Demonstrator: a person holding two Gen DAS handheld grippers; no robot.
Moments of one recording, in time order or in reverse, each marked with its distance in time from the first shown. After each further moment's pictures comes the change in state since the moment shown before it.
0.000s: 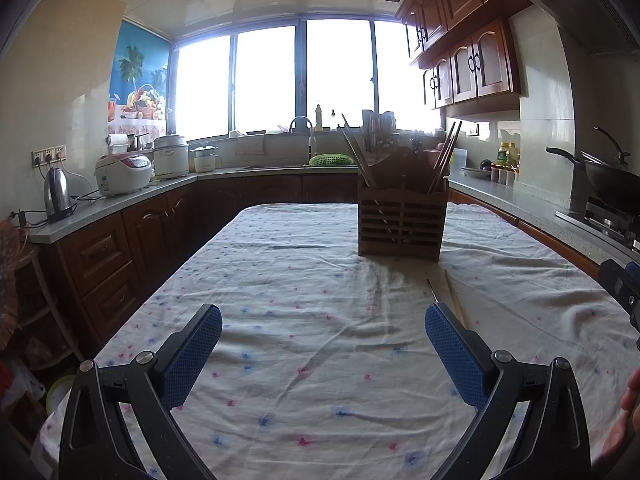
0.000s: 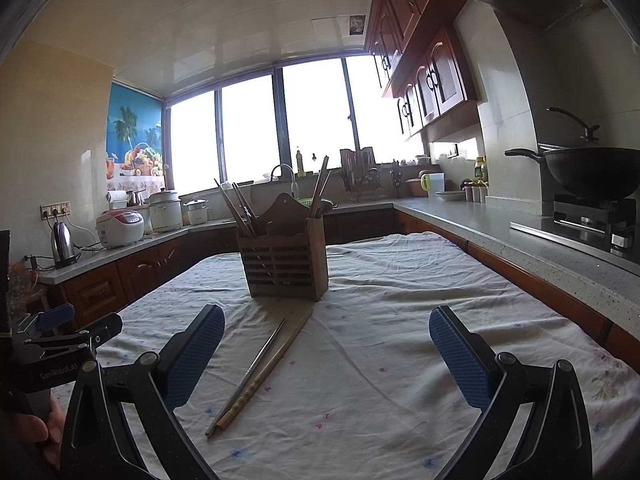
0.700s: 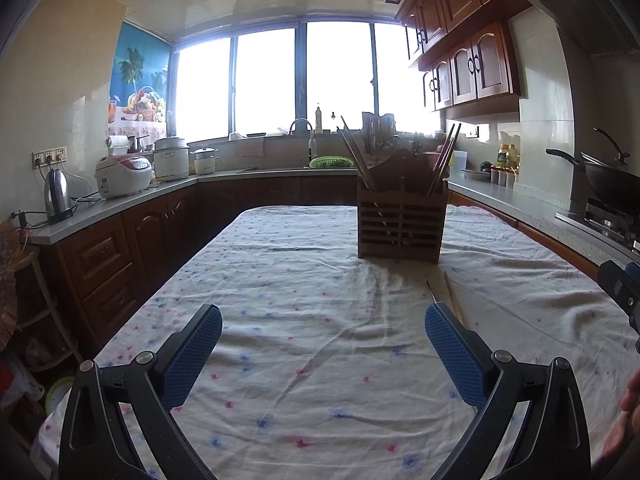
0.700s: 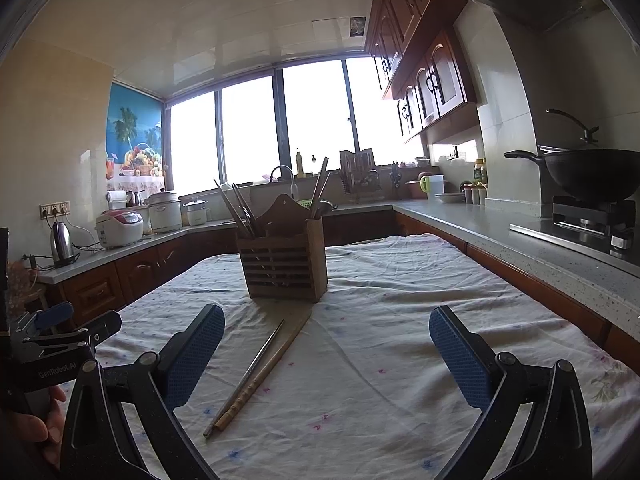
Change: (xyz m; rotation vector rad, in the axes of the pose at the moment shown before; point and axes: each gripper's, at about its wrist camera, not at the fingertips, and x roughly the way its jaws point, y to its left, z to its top) left arm 0.003 0.002 -0.002 0.003 -0.006 -0.002; right arm 0.000 -0.002 0.001 -0.001 -0.006 -0.001
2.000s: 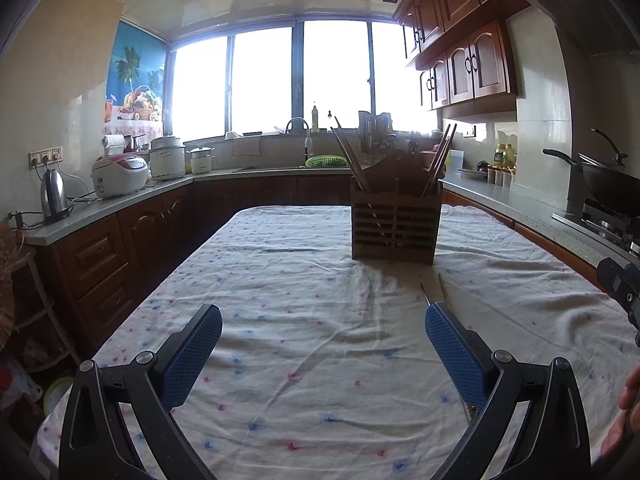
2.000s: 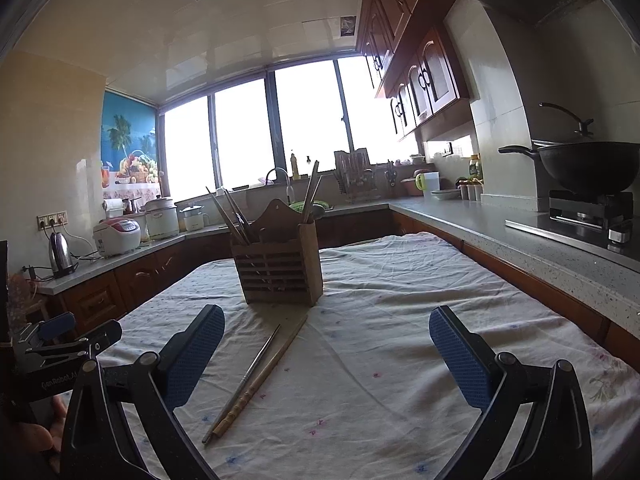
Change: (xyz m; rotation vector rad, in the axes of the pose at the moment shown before) left arm -0.001 -0.002 0.007 0.000 0.004 -0.012; right arm -0.001 -0.007 0.005 0.034 0.002 -0.007
